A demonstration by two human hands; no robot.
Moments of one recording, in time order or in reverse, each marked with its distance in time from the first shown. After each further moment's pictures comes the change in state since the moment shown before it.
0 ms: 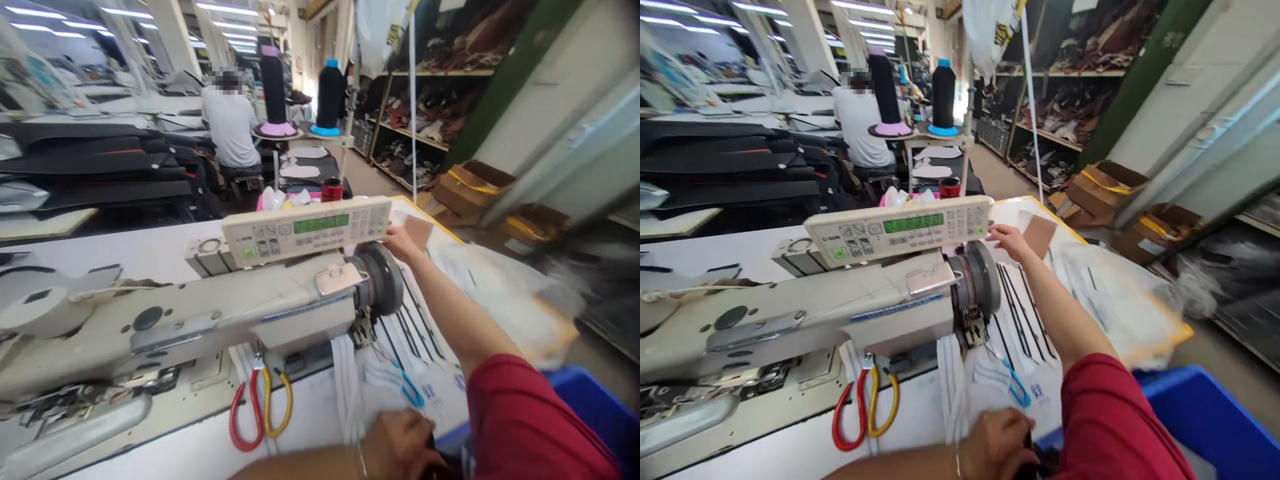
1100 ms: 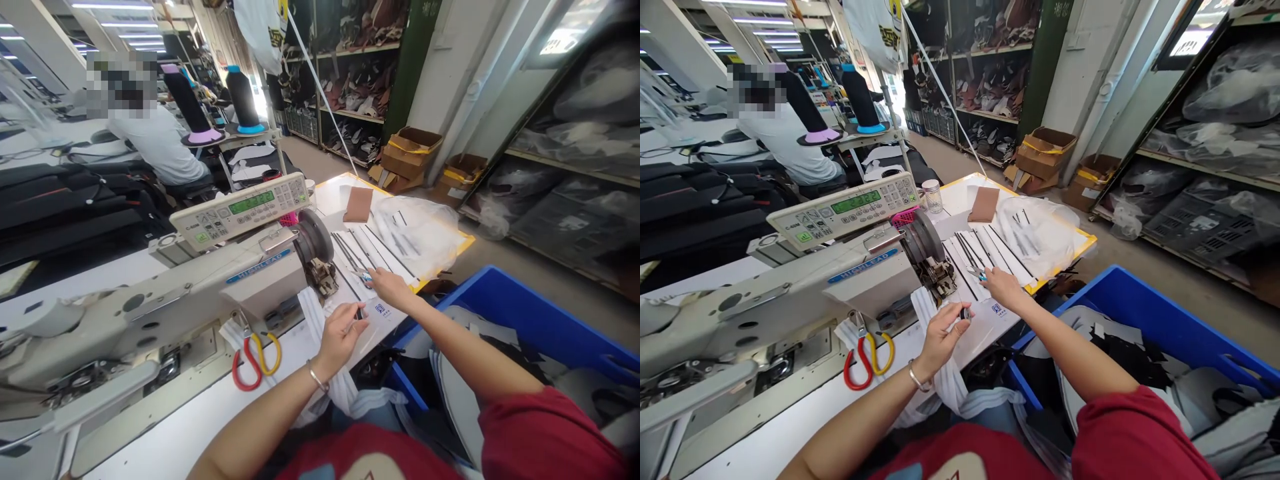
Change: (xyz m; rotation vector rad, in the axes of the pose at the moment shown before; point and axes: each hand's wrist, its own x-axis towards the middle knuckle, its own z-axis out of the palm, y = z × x) left_hand 0.004 0.064 -0.075 -0.173 0.192 0.001; right_hand -0.263 0.008 0.014 -1.046 -0.090 0.195
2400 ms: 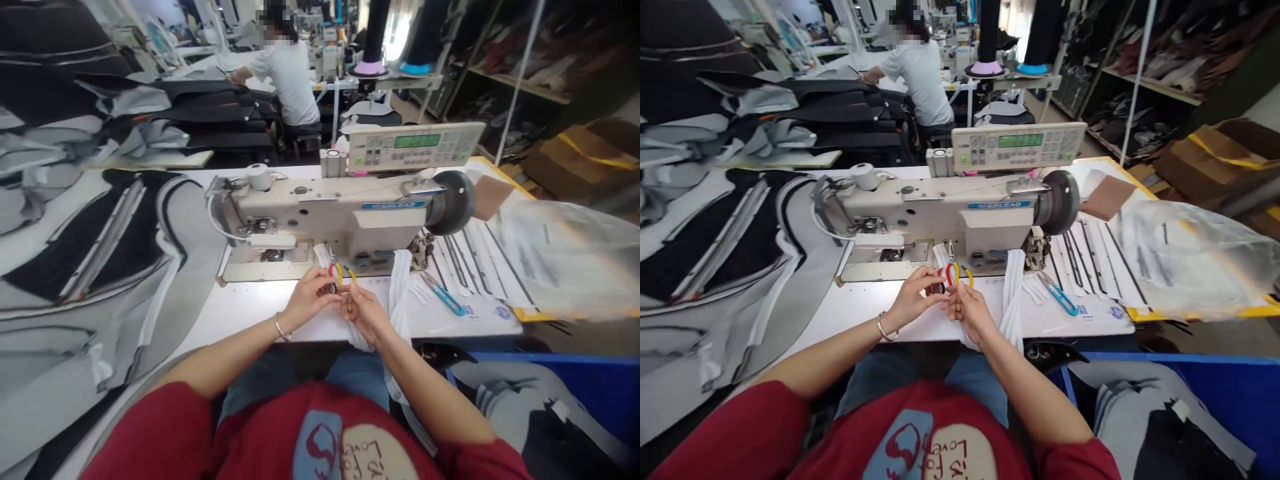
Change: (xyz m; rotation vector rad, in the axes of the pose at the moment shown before) left_hand -0.147 0.007 -0.162 0.374 0.335 -0.234; right_hand -0.067 -0.266 -0.003 1.956 -0.592 -0.019
